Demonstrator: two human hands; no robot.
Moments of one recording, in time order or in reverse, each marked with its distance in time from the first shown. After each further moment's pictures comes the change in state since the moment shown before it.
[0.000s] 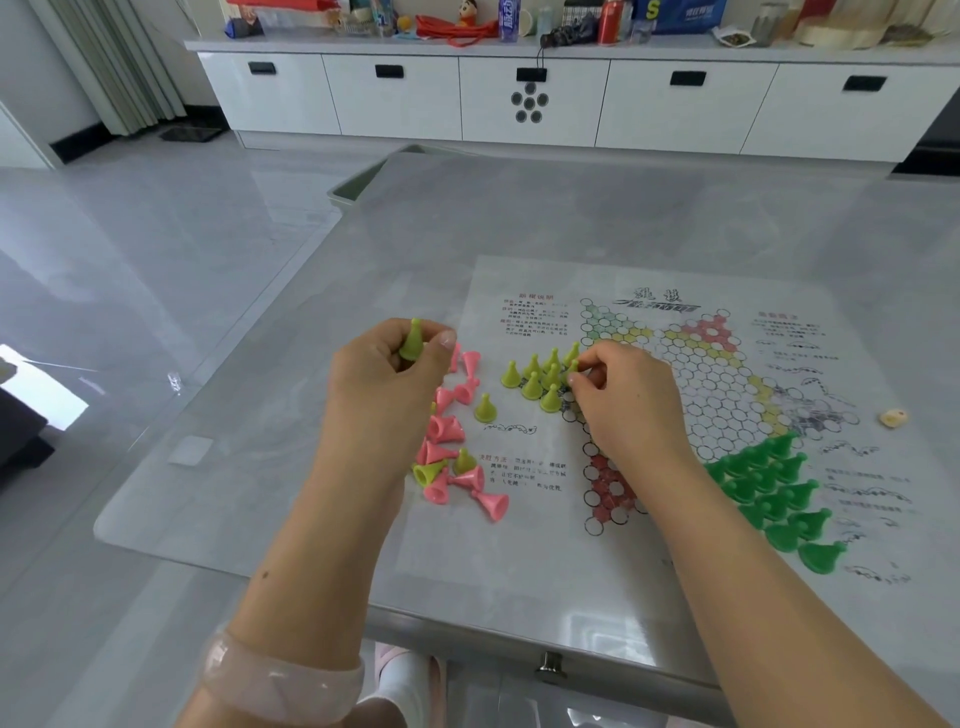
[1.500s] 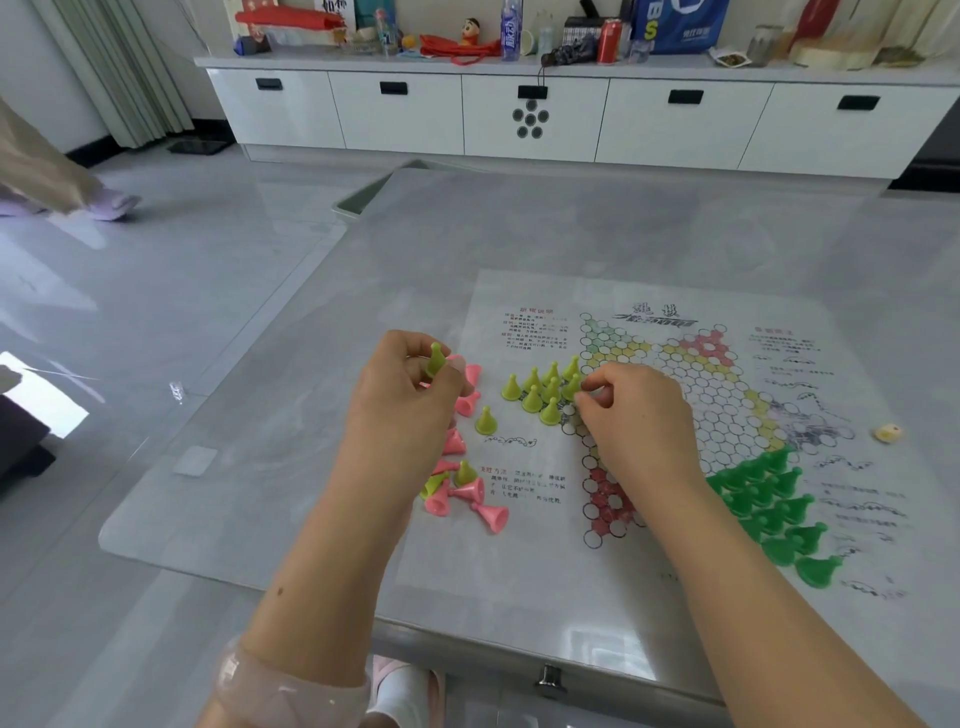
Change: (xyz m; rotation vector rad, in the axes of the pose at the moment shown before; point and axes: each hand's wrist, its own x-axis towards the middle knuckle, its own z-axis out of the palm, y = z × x) left_hand -0.004 0.000 0.003 0.003 -0.042 -0.064; right_hand -0.007 0.001 -0.007 -0.047 0.017 0.023
